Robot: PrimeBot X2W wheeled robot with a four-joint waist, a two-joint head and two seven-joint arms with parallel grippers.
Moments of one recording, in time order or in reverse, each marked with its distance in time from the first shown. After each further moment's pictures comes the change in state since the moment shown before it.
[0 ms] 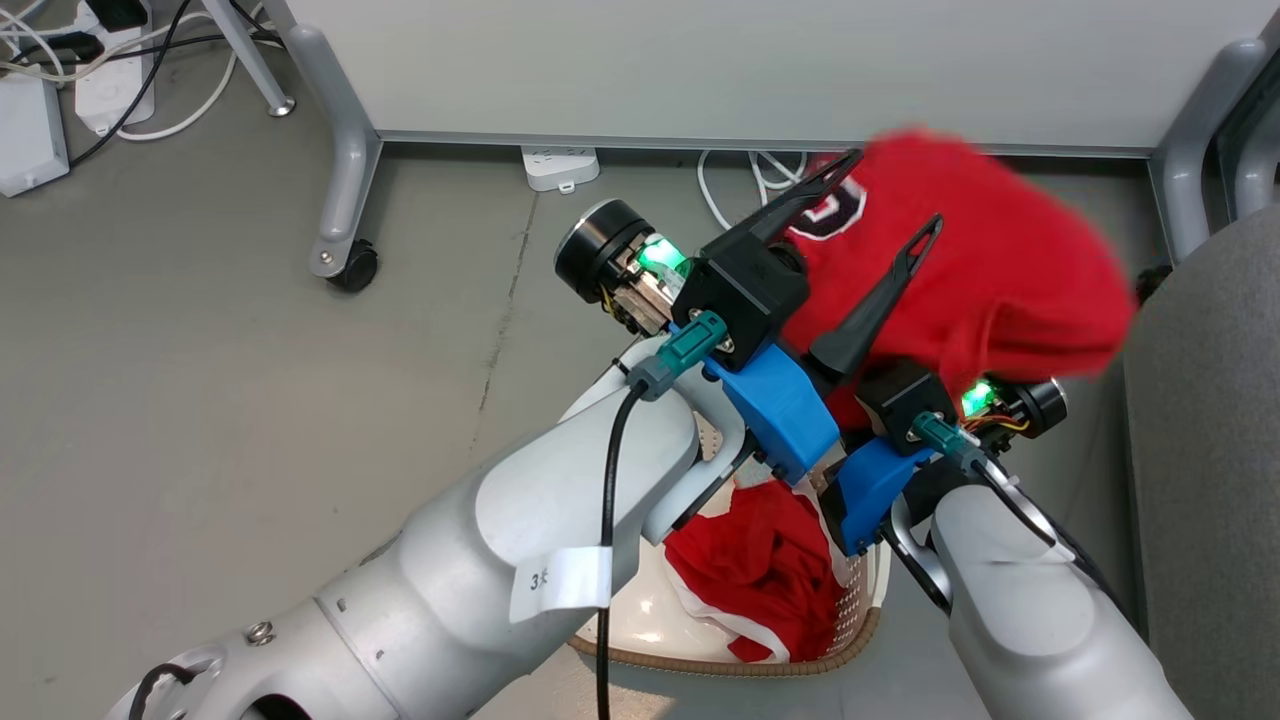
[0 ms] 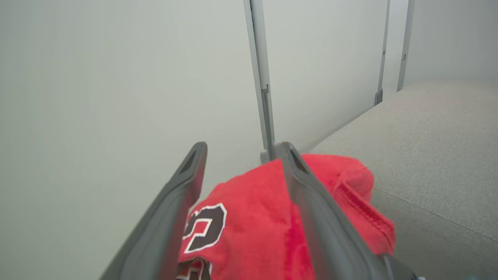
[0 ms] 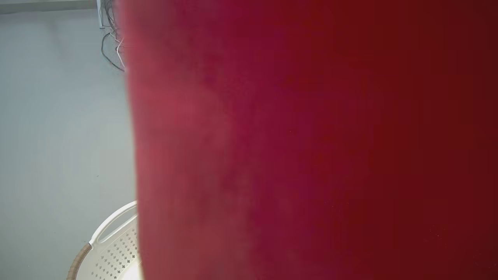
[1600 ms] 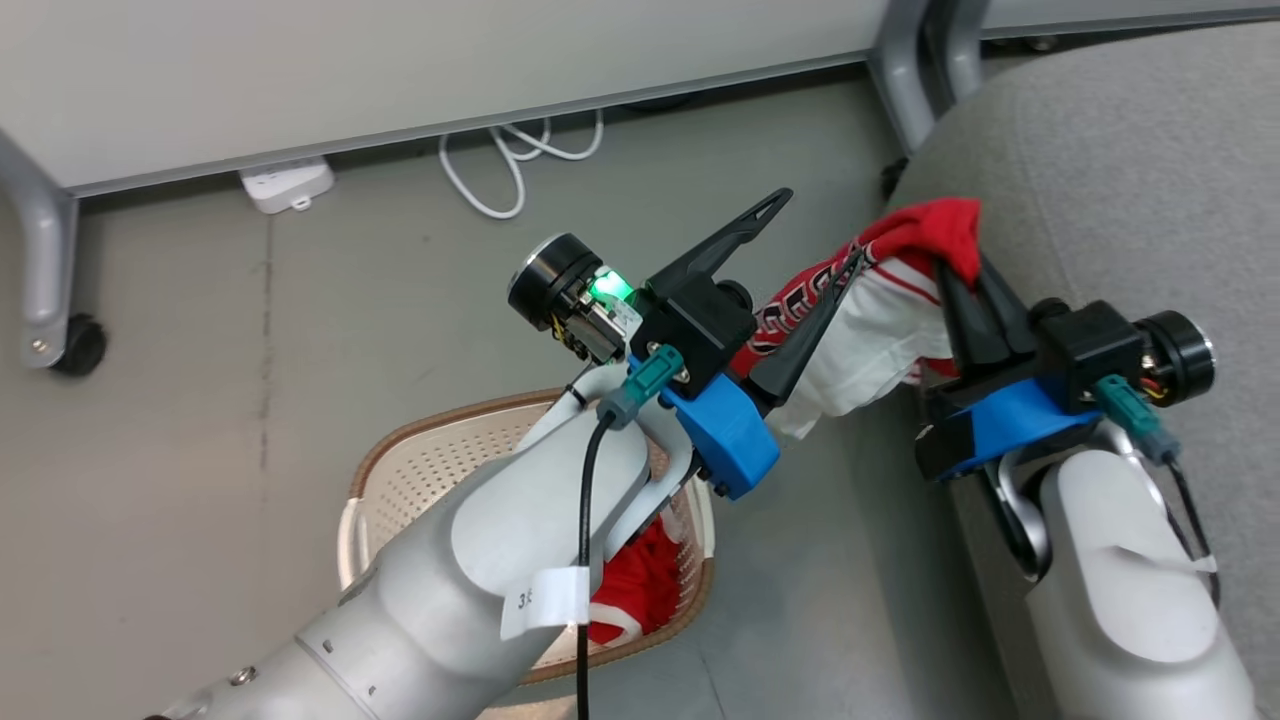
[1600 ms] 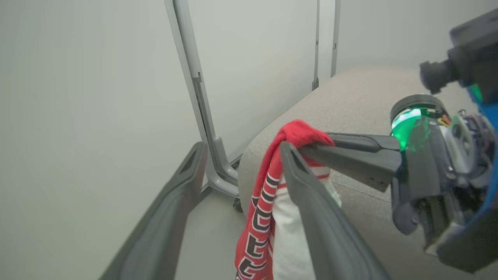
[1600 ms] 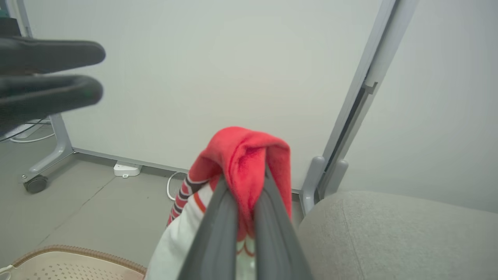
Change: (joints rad) left arm 0.086 0.005 0.103 0.073 0.174 -0.053 0.000; right arm 0.081 -0.009 -0.220 -0.319 0.052 0.000 0.000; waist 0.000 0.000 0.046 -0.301
